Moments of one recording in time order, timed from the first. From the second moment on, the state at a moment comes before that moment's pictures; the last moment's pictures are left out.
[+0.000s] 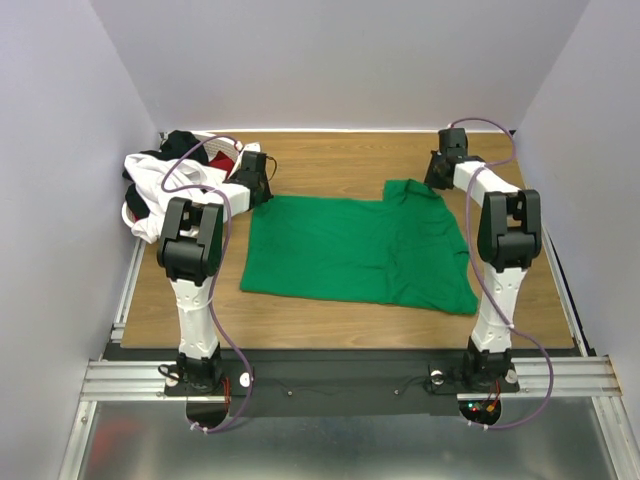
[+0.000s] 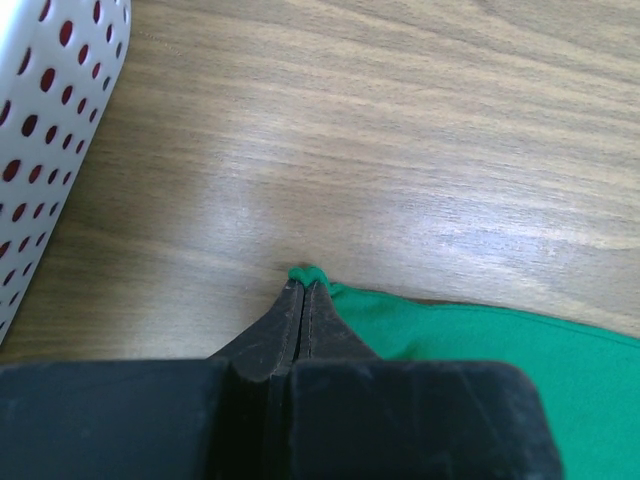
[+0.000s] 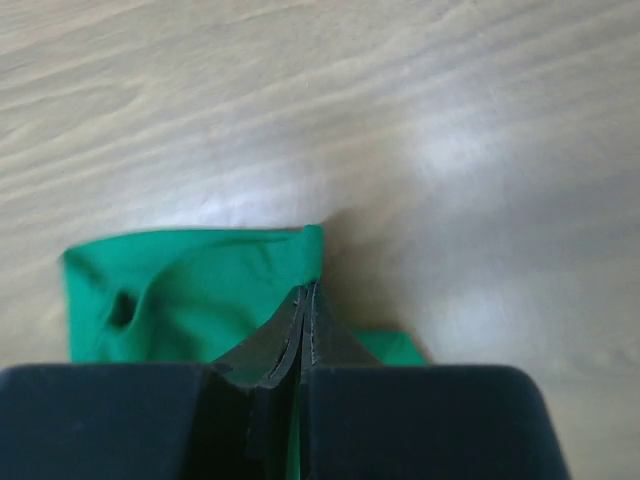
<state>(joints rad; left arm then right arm) -0.23 2.07 1.37 -0.05 -0.22 -0.33 0.05 2.19 1.68 -0.34 0.13 0.32</state>
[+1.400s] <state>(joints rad) -0.26 1.63 0.94 0.06 -0.34 -0.35 0.06 1.16 0.88 -0.42 0.08 0.37</state>
